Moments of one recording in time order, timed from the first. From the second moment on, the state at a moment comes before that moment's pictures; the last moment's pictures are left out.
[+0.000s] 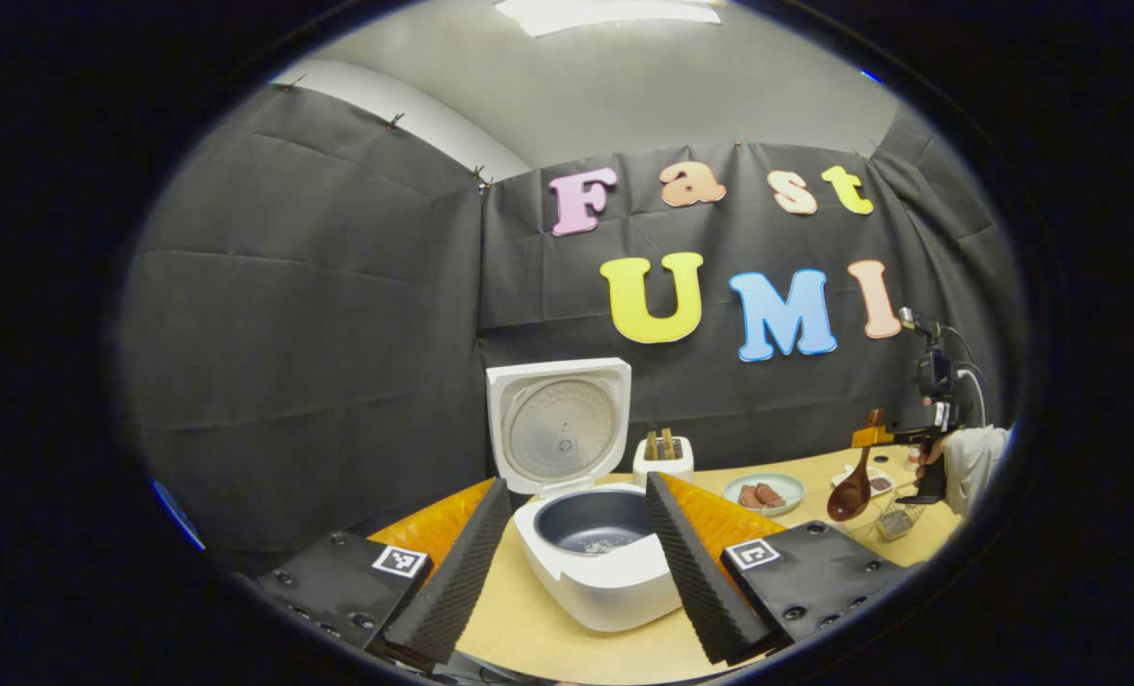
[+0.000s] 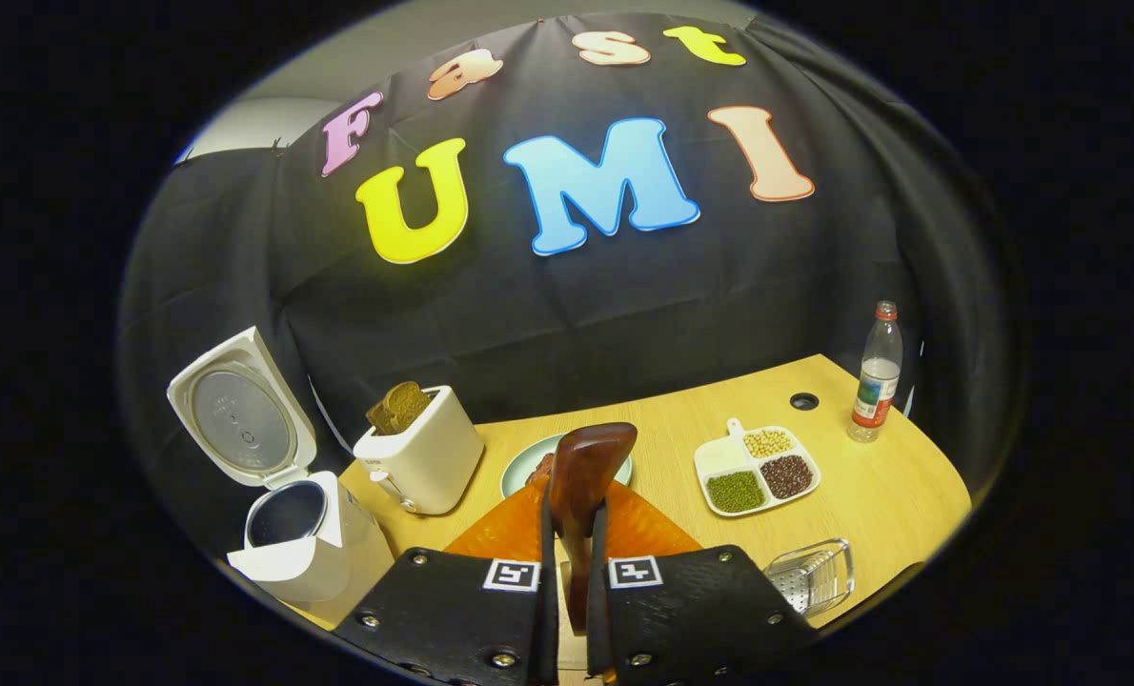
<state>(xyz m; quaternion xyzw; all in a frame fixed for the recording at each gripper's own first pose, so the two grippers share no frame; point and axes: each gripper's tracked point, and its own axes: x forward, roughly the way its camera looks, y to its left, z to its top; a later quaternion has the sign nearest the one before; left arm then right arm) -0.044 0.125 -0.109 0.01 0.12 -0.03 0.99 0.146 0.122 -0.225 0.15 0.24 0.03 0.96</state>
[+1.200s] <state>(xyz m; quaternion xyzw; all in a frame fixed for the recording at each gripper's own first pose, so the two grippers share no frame) -0.036 0.162 -0.122 0.01 0.13 -0.04 0.99 0.136 0.216 -0.285 0.24 0.27 0.03 0.93</state>
